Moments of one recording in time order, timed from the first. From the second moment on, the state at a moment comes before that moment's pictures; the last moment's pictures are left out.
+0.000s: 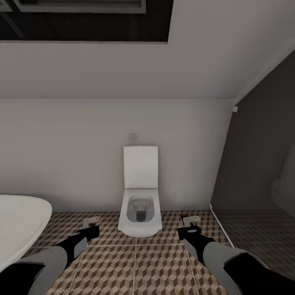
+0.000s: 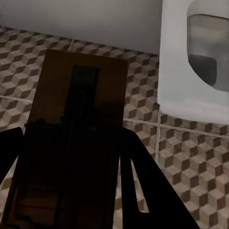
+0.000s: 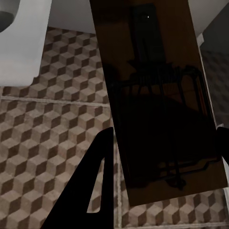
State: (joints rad) left arm -0.82 0.08 -0.09 -0.02 0.28 -0.04 0.01; right arm -0.86 0.11 0.38 0.03 -0.23 0.03 -0.23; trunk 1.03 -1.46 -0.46
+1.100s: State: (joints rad) left arm -0.82 0.06 -0.09 -0.02 0.27 -0.05 0.02; right arm -0.86 0.11 0.38 0.03 -0.23 0.03 -0.23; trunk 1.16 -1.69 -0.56
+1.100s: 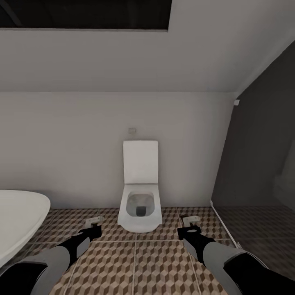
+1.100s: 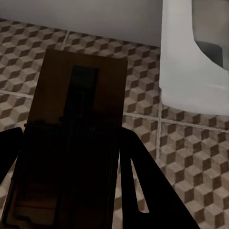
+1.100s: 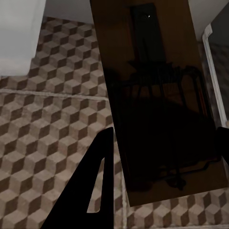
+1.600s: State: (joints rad) left arm -0.82 0.06 -0.10 -0.02 0.27 -0.05 0.02; right arm -0.86 0.11 0.38 0.03 -0.23 0.02 -0.23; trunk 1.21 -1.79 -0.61
